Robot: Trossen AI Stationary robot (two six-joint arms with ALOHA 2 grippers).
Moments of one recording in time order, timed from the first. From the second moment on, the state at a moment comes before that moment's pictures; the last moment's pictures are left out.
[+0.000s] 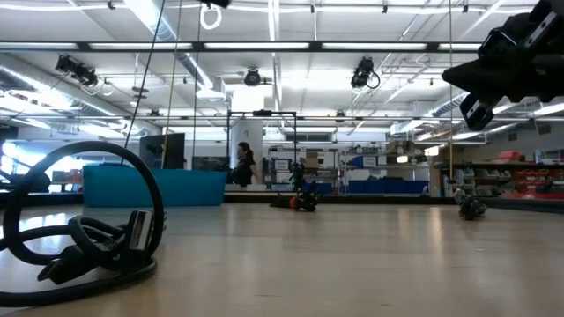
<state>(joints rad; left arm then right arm) -0.41 1.39 1.20 -0.58 -0.37 0.26 -0.05 0.08 0.01 0.08 -0.07 0.45</state>
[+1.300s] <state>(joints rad) -0.57 1.97 1.36 -0.63 -0.14 0.52 -0.05 0.10 0.01 0.09 -0.16 0.39</state>
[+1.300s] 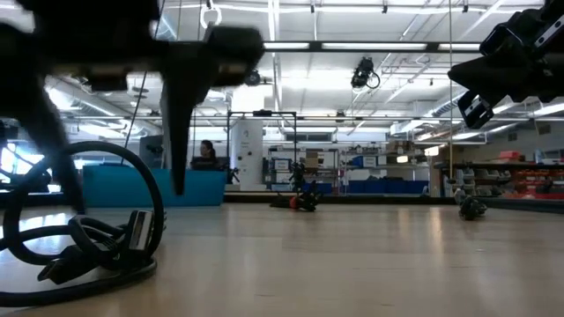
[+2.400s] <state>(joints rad) -0.48 1.98 1.50 -0.94 -0.27 0.05 -0.05 0.10 0.01 0.11 -0.15 0.36</state>
